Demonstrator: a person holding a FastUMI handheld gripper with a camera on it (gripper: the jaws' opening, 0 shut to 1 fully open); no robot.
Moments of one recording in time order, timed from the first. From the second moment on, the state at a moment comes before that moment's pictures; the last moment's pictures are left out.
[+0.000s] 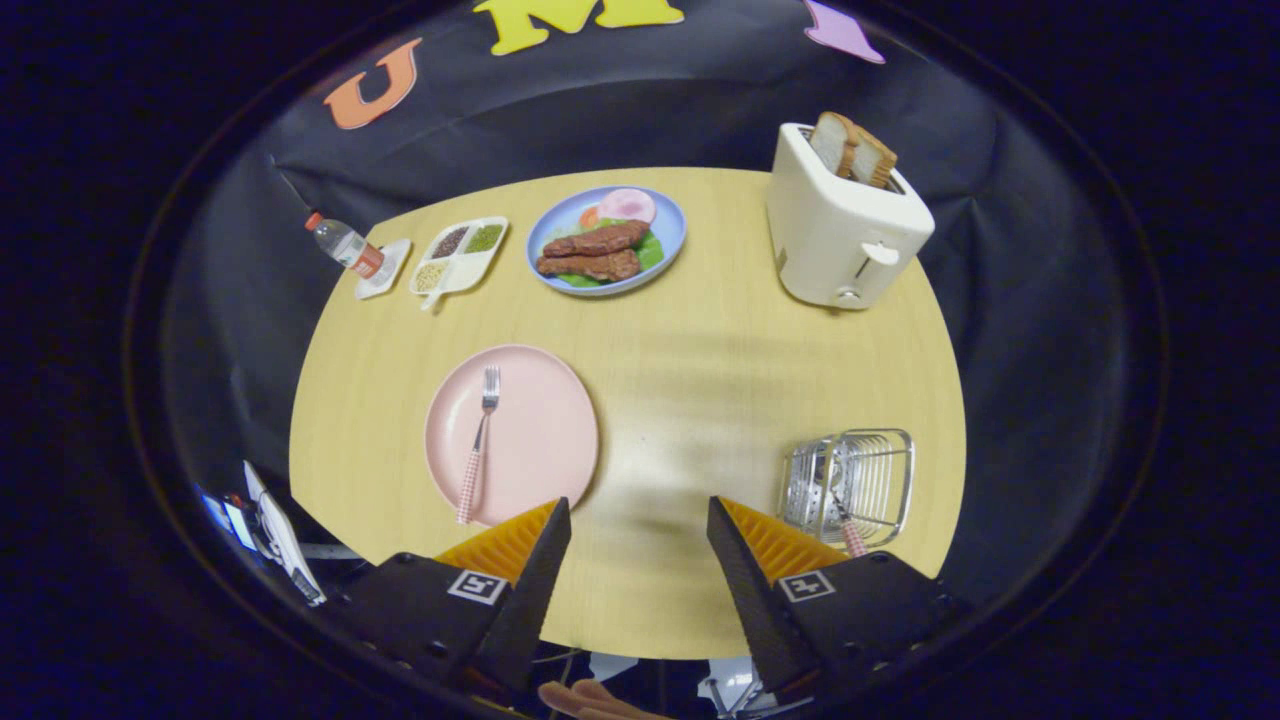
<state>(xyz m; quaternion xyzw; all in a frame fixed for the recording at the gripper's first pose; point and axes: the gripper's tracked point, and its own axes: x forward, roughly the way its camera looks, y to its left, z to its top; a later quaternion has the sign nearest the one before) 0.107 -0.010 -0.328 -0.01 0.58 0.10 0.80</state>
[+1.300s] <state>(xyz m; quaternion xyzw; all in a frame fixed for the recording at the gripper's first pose) 0.101 0.162 -0.435 0.02 0.44 0.08 0.90</state>
